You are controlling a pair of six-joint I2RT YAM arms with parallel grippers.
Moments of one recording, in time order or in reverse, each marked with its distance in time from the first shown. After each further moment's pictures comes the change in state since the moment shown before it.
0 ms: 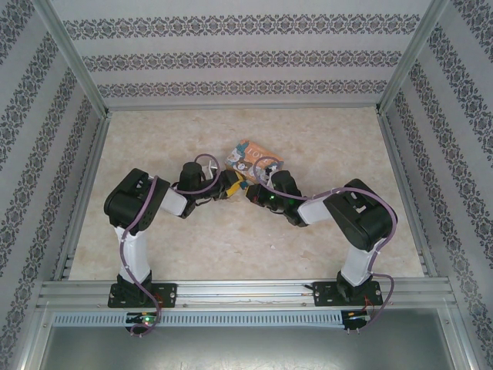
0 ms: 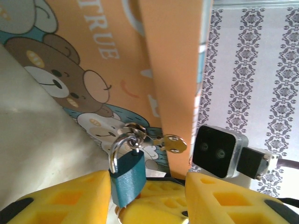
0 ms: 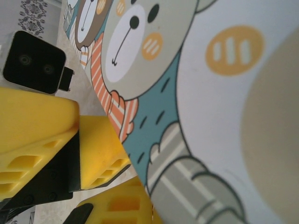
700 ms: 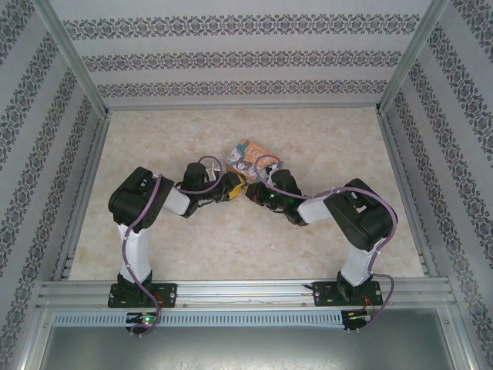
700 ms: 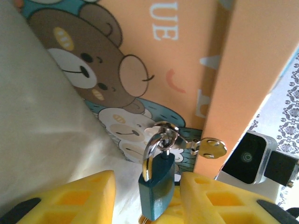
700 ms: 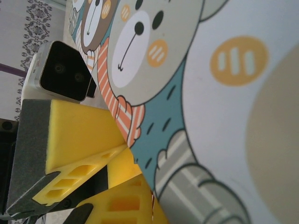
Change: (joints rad) left arm -0.018 0.041 0.031 -0.037 0.000 -0.008; right arm -0.006 0.000 0.008 0.000 -0.021 0.039
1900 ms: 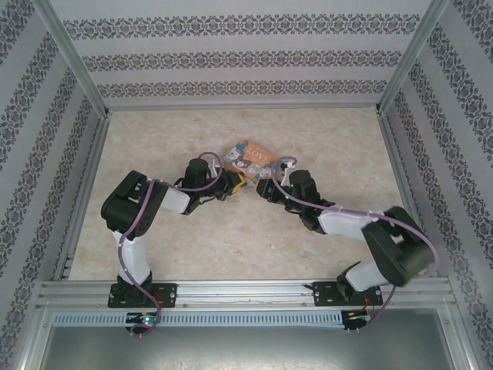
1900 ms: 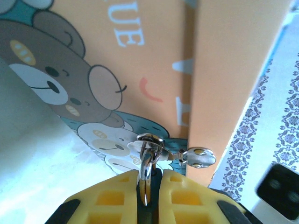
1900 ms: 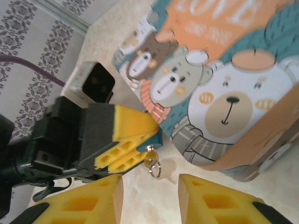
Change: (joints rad) left arm -0.026 -0.103 0.015 -0.136 -0.068 -0.014; right arm -0.034 -0.384 -0.127 -0.164 0.106 -0.235
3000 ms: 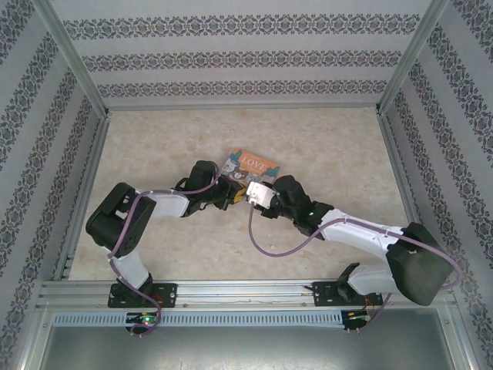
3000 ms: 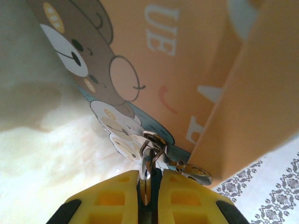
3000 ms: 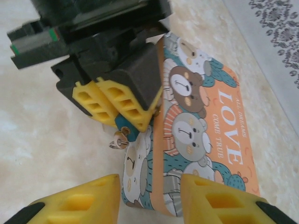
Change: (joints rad) left arm -0.081 -0.194 0.009 -0.418 -0.107 -0.230; right arm 0.209 -0.105 0.111 -0.385 0.257 -1.369
